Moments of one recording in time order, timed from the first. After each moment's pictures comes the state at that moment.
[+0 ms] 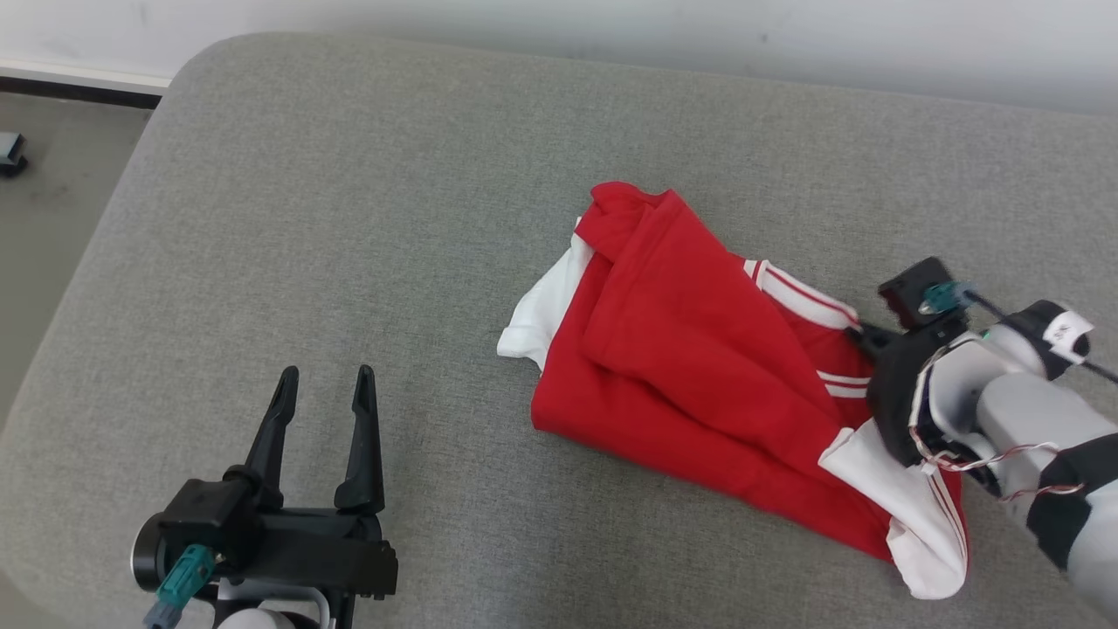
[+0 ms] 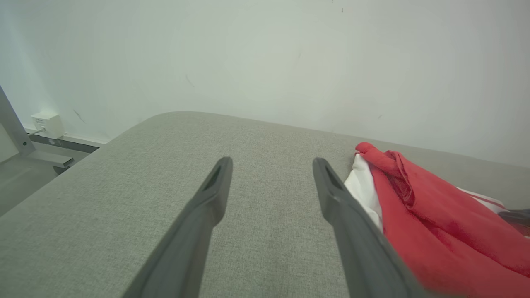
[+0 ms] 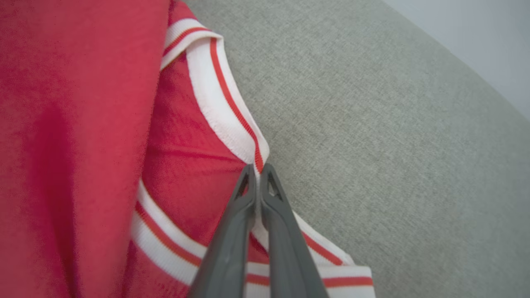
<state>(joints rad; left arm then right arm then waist) -0.19 0.05 -0.10 0.12 -0.23 -0.02 -0.26 -0.85 -0.52 0.95 0.80 0.63 0.13 0.20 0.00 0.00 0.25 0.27</state>
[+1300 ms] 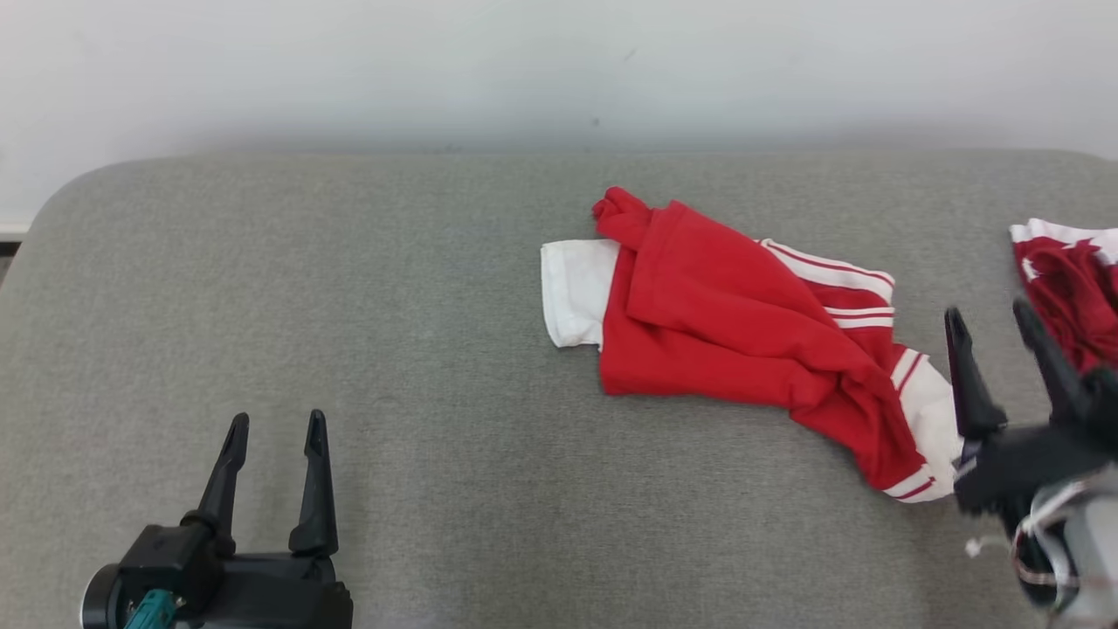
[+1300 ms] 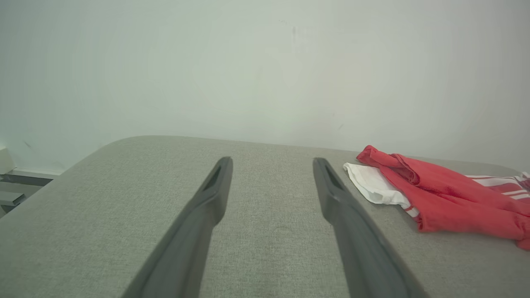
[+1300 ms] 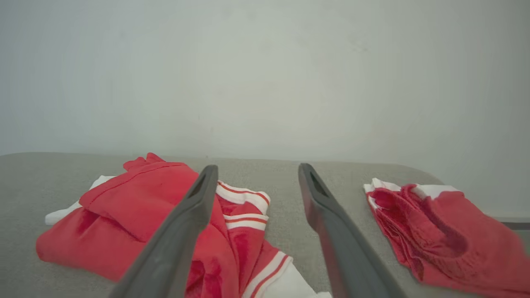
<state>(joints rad) -0.11 0.05 0.01 0.11 -0.16 -0.06 -0.26 -0.39 -0.42 0.16 0.48 0.43 0.13 -0.26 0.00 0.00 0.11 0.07</state>
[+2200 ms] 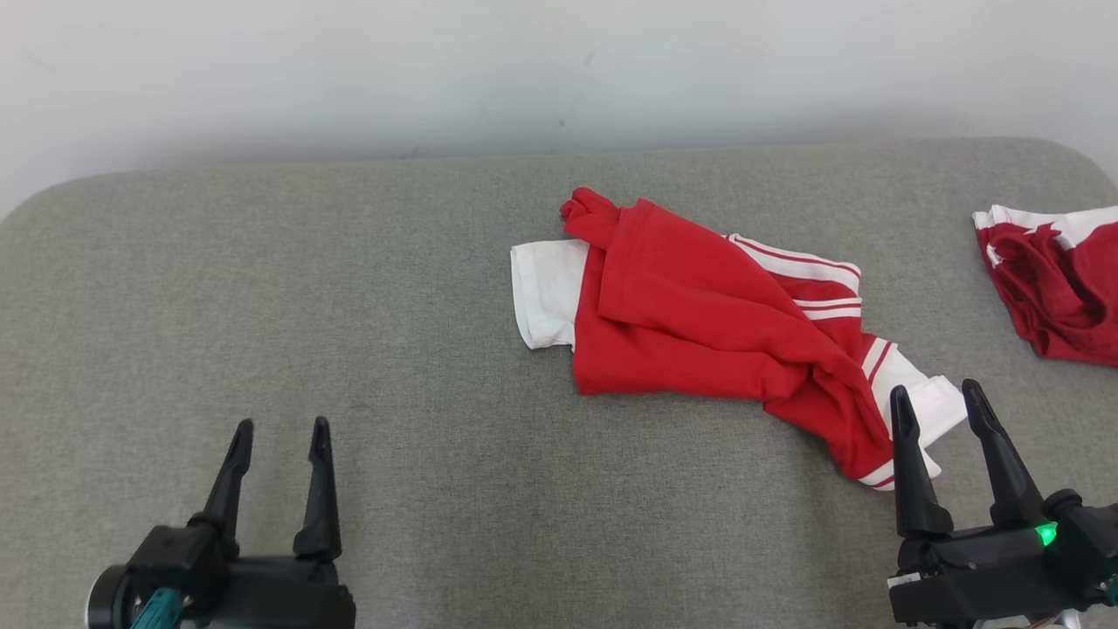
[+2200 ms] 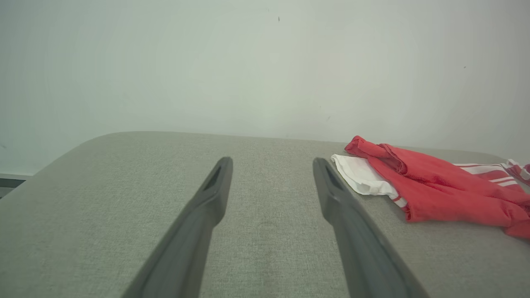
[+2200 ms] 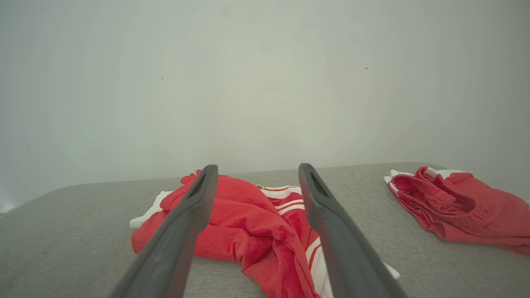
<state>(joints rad) -0.09 0.05 0.02 0.13 -0.15 -0.07 -0.26 -0.03 -0.18 0.03 0.02 0.29 0.13 -0.26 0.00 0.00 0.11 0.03</state>
